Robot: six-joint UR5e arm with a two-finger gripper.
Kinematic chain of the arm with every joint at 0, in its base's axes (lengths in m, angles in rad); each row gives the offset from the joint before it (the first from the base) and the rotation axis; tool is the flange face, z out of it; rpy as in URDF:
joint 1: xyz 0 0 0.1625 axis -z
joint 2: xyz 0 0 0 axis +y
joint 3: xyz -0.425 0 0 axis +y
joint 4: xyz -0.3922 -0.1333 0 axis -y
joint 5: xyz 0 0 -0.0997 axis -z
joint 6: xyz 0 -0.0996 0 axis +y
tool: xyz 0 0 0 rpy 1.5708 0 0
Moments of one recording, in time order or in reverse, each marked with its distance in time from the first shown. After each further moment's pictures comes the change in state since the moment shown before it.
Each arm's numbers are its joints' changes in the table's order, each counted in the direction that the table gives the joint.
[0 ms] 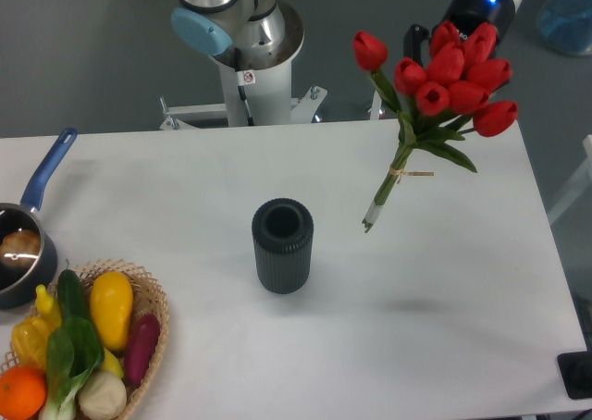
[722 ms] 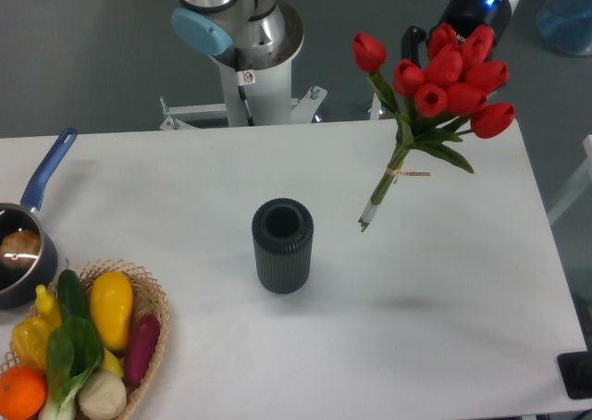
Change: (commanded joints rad) arm -0.003 -0.009 0.017 -0.003 -0.002 0.012
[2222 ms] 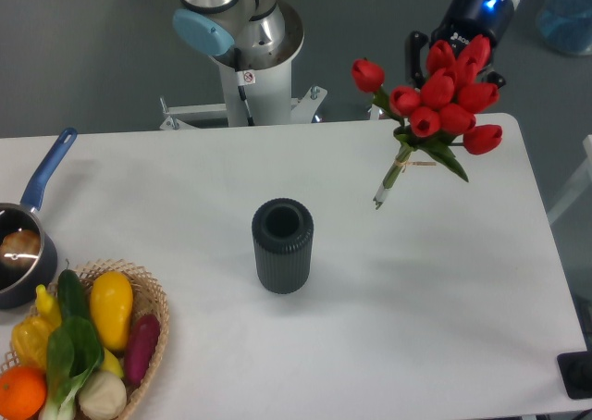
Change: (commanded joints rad) arm -0.026 0.028 -0.066 0.032 0.256 0.029
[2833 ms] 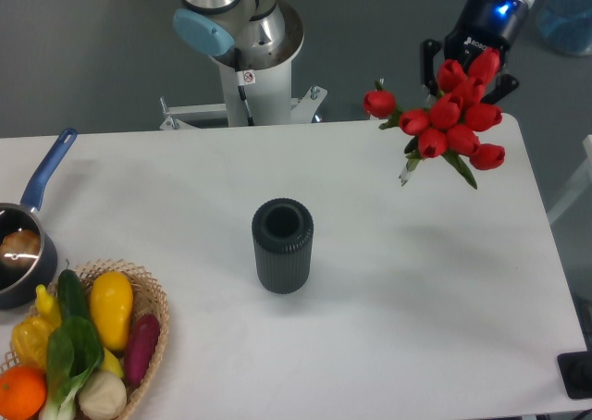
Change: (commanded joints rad) arm 0.024 -0.012 -0.026 0.003 0.302 0.120
